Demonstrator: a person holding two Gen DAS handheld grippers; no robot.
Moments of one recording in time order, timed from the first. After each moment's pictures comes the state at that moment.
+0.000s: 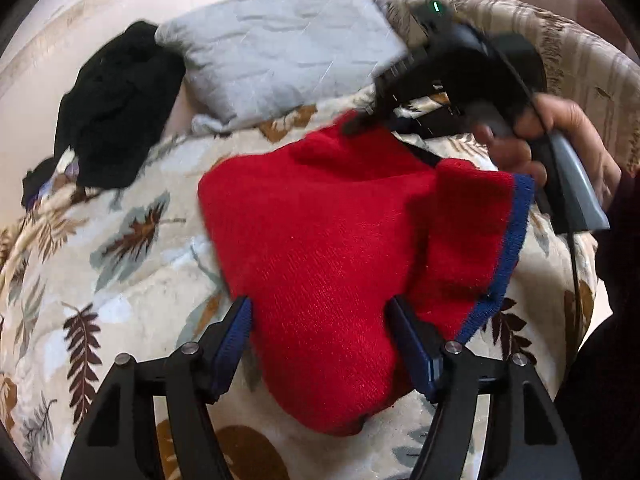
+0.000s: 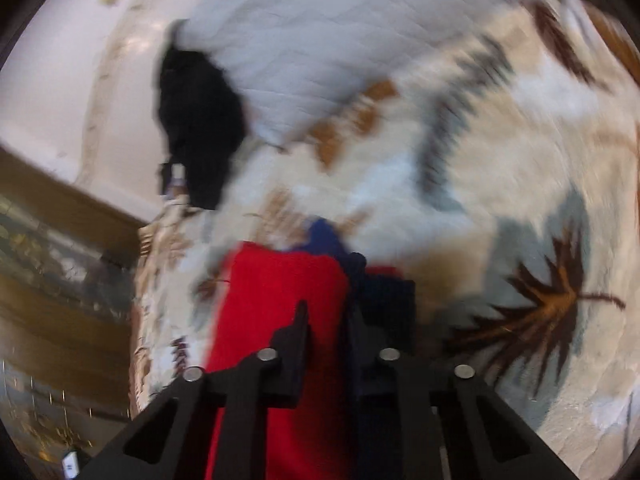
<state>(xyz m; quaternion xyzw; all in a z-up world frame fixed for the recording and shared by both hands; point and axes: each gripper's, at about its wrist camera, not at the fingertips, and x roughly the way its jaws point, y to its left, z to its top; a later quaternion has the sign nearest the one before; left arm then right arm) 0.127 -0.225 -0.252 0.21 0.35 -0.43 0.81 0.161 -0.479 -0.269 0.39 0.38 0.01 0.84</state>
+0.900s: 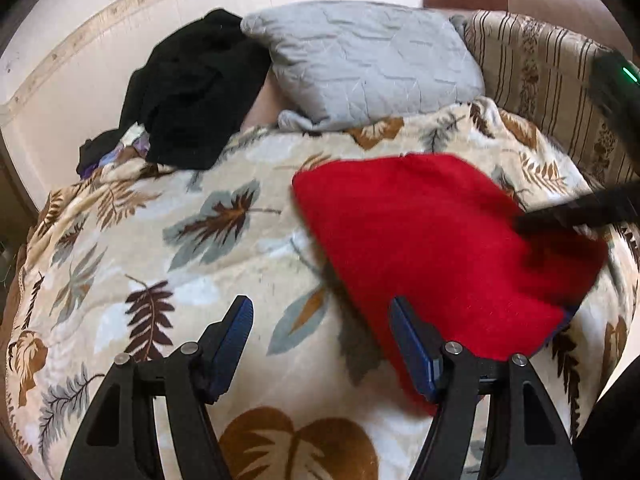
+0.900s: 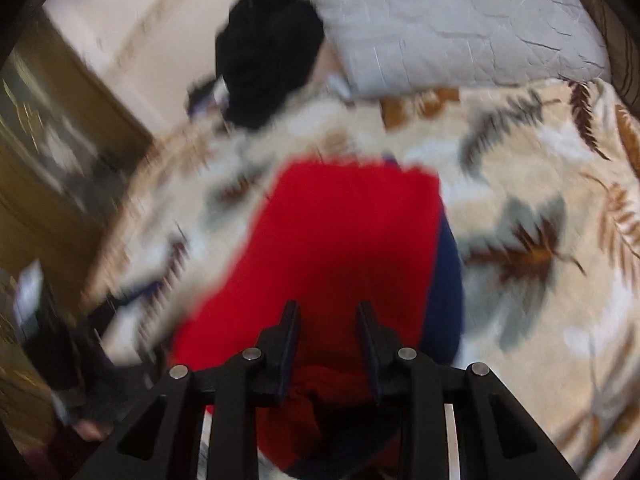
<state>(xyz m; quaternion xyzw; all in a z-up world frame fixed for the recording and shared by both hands) 0.166 -0.184 -0.245 0.18 0.36 -0.33 0.86 0.095 -0.388 -0.249 0.21 0.49 0.01 0.85</state>
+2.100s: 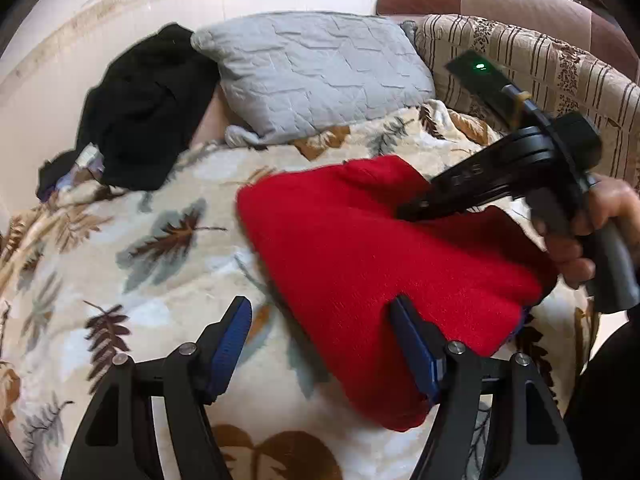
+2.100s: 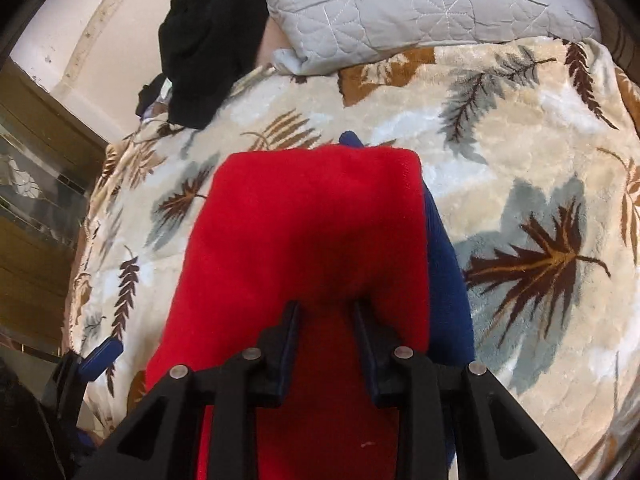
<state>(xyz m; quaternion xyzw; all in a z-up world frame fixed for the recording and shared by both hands) 0.152 -0.197 -0.240 0.18 0.33 -0.41 0.84 0.153 -0.422 -0.281 0.28 0.50 -0.04 0.82</state>
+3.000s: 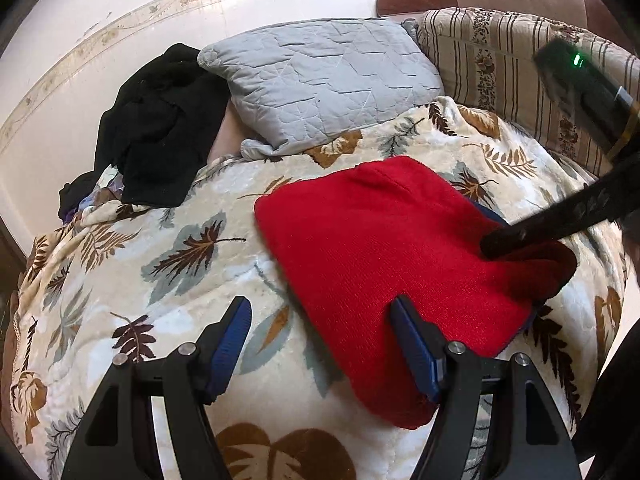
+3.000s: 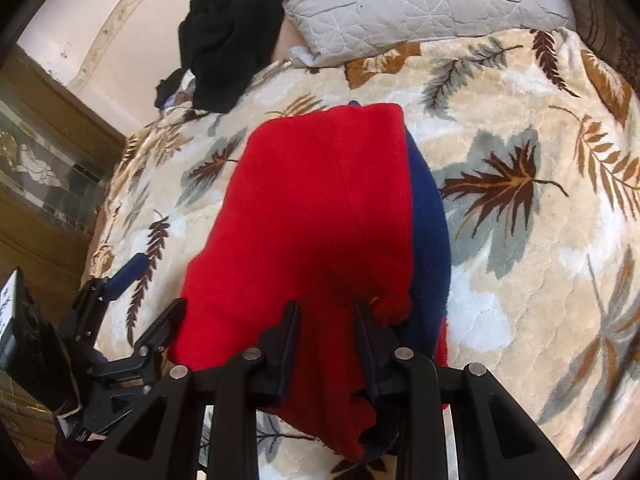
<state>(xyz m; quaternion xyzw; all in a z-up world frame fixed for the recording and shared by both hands) 0.141 -0.198 -0.238 0.21 0.30 -0.38 0.85 0.085 -0.393 -0.269 0.27 0.52 -0.04 0.81</state>
